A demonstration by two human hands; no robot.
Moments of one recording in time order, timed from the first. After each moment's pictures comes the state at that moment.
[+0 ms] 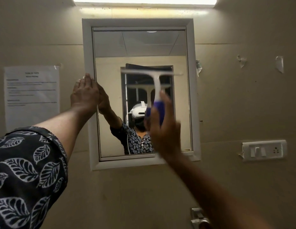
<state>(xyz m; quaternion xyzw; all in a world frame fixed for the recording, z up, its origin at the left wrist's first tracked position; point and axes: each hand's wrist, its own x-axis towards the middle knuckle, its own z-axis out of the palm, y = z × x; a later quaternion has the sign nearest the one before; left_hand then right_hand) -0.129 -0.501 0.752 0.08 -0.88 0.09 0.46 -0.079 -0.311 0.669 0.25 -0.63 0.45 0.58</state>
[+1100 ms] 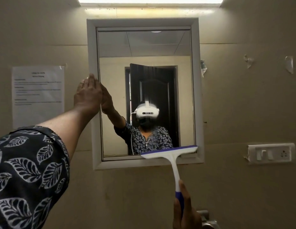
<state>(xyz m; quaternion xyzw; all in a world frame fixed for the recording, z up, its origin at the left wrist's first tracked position) -0.128 -0.501 0.751 0.09 -0.88 0.14 0.44 -0.086 -0.250 0.443 0.15 -0.76 0.35 0.53</state>
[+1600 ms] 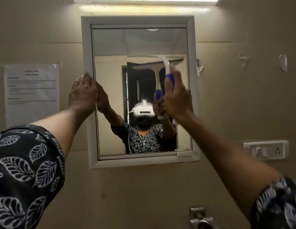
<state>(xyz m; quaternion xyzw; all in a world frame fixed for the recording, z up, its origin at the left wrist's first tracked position) -0.132 -0.502 0.752 0.09 -0.88 0.12 0.45 -0.091 -0.256 0.728 0.22 -0.69 0.40 0.56</state>
